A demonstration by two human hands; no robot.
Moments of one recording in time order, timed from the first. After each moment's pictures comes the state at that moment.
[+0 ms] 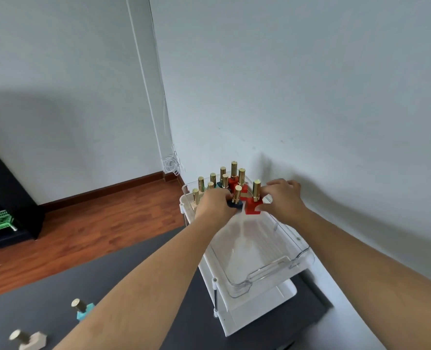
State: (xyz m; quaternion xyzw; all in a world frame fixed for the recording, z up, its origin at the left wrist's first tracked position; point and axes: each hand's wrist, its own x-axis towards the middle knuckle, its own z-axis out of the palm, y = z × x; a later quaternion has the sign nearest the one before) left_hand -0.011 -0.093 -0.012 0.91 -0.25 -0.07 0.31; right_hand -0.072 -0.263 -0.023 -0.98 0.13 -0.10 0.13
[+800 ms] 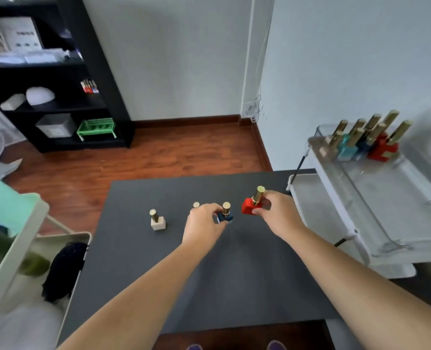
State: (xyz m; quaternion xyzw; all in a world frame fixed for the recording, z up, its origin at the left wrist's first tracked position) left_hand -0.057 0.197 -0.146 0.92 -0.01 -0.04 0.38; right_hand -0.054 0.011 -0.128 -0.93 0.06 0.00 0.35
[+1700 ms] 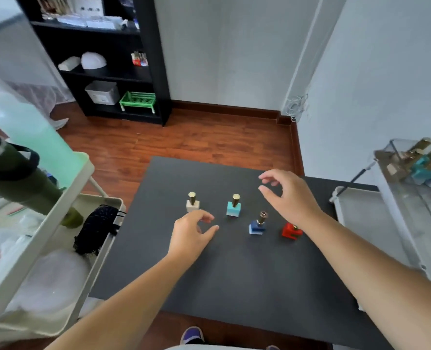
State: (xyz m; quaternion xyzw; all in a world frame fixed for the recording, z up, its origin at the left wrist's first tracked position) left_hand -0.100 0.291 -0.183 0.89 0.09 0.02 0.44; right_hand -0.022 0.070 -0.103 -0.94 -0.15 -0.02 0.31
